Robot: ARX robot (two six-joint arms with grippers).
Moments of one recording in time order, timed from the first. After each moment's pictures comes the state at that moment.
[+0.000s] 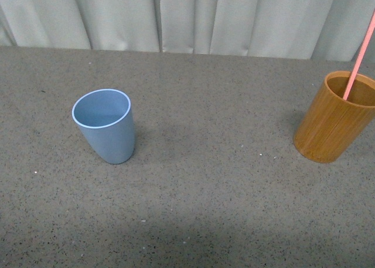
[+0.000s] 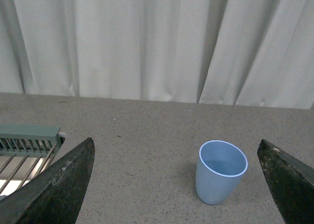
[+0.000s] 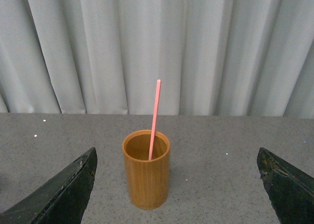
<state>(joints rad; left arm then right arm) 0.00 0.00 0.02 0.00 0.00 0.00 0.00 0.00 0.00 0.00 0.00 0.00</state>
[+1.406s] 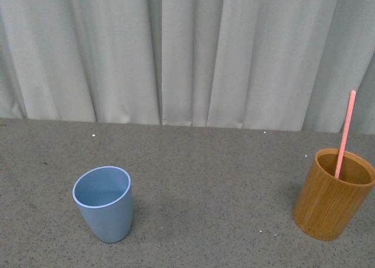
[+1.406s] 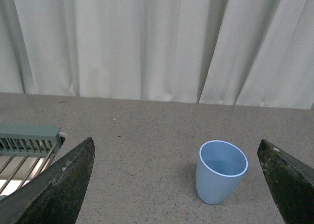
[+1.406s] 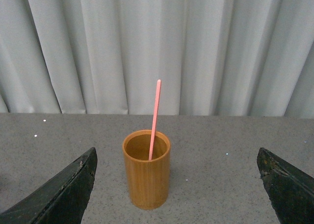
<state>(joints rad) 0.00 0.00 0.02 0.00 0.00 0.00 0.00 0.00 0.00 0.00 0.00 0.00</state>
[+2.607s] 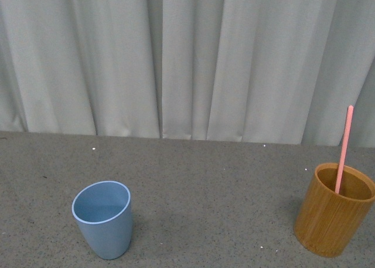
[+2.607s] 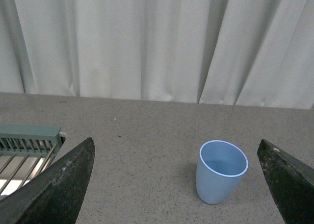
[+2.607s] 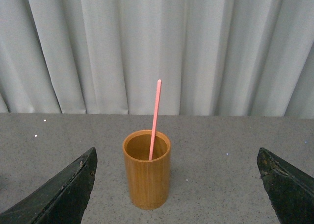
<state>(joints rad) 0.00 0.00 0.02 0.00 0.00 0.00 0.00 0.00 0.00 0.00 0.00 0.00</state>
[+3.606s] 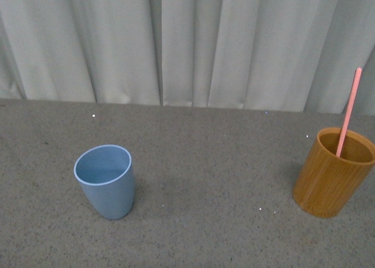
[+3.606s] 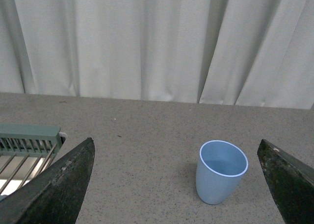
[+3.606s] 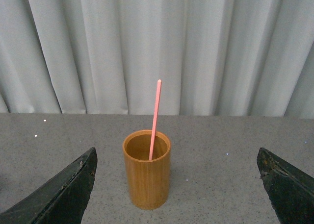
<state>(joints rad) 0.00 0.00 0.02 0.00 0.00 0.00 0.00 0.00 0.00 0.00 0.00 0.00</state>
